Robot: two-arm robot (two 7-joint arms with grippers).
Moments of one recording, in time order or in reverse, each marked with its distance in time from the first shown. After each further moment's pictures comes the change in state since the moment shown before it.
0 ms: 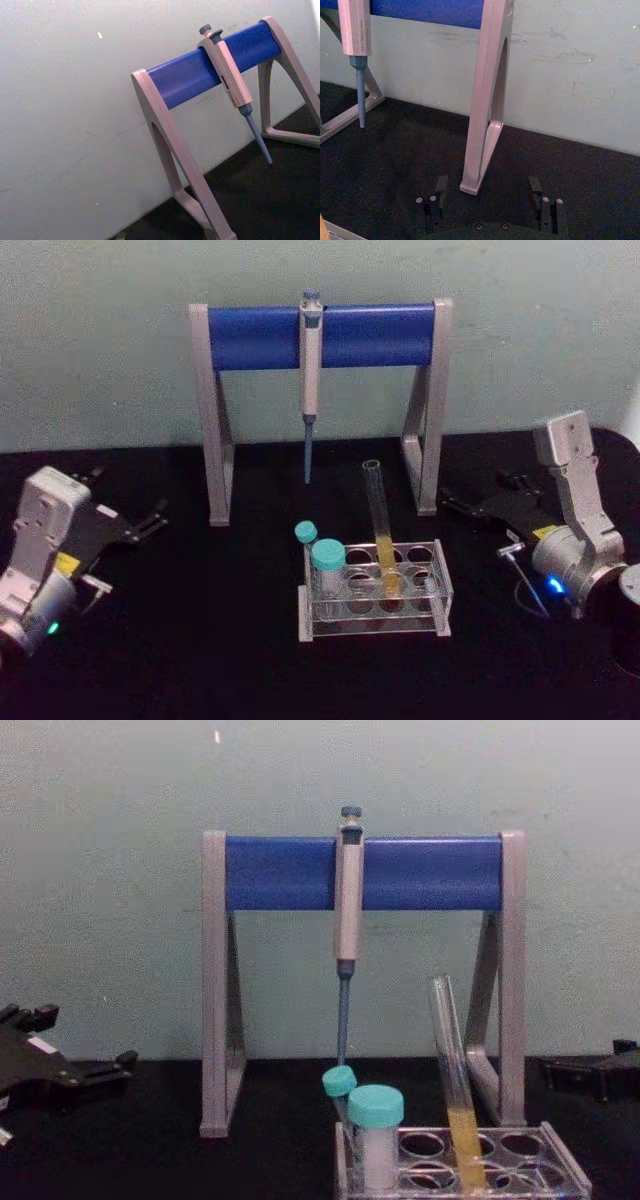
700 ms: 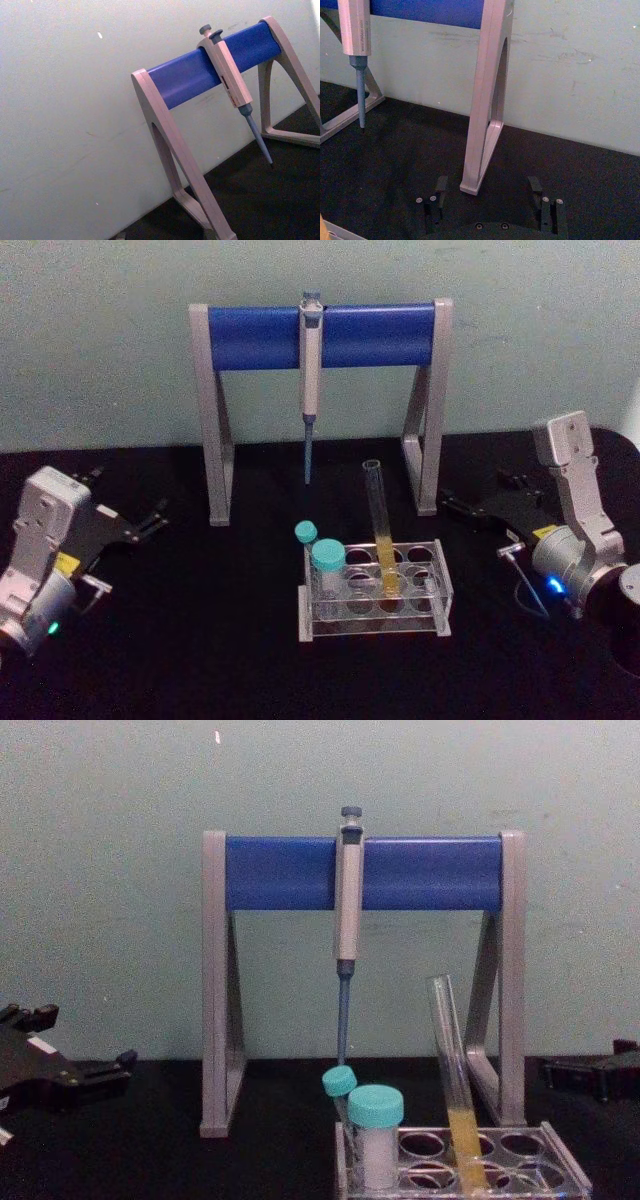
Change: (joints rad) left arm 0.000 0.000 0.000 0.000 0.000 0.000 0.000; right arm 0.000 0.000 0.000 0.000 0.000 0.000 0.000
